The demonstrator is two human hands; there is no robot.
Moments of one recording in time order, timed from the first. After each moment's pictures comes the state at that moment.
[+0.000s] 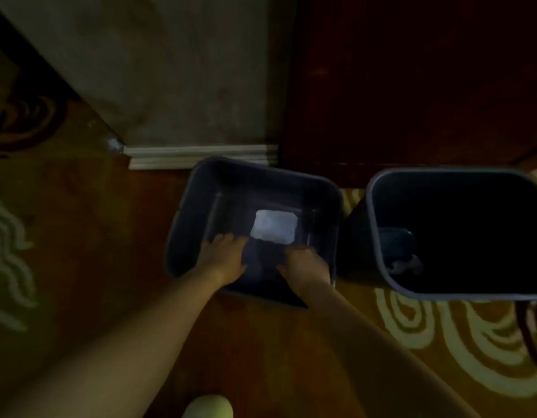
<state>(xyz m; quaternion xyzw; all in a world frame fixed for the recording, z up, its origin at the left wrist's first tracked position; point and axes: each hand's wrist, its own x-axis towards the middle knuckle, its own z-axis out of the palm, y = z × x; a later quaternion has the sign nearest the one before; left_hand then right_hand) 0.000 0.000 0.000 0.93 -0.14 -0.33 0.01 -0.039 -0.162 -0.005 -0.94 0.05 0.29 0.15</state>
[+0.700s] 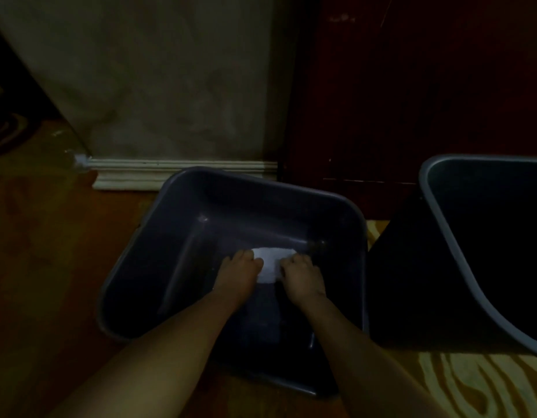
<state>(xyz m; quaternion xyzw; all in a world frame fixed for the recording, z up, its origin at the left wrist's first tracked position) 0.055 -0.037 -0.181 0.97 -0.21 -0.14 0.01 0.032 -0.178 -0.176 -0.98 -0.01 0.18 0.11</state>
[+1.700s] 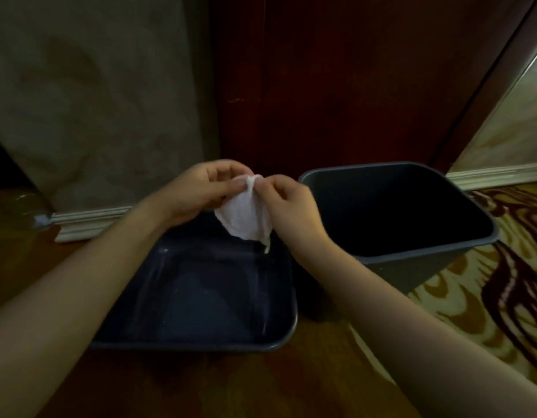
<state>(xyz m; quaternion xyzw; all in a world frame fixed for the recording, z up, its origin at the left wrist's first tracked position) 0.044 -0.062 0.078 0.69 -0.31 -0.23 0.61 -0.048 -0.208 0.071 -0.78 0.05 -0.18 0.60</state>
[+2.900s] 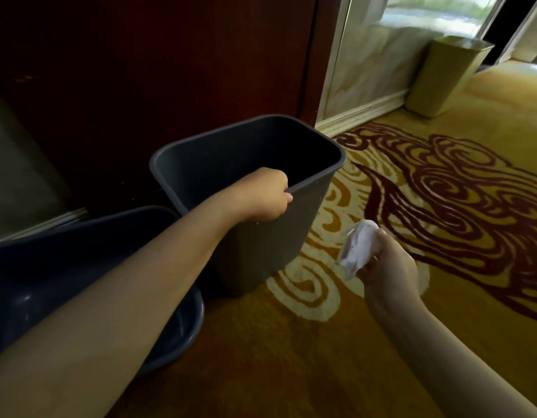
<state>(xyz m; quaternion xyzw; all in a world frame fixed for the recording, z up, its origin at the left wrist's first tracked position) -0.074 -0.287 0.076 0.84 -0.49 -0.20 0.15 -0.248 -0.362 -0.003 -0.39 0.49 -0.40 0.67</state>
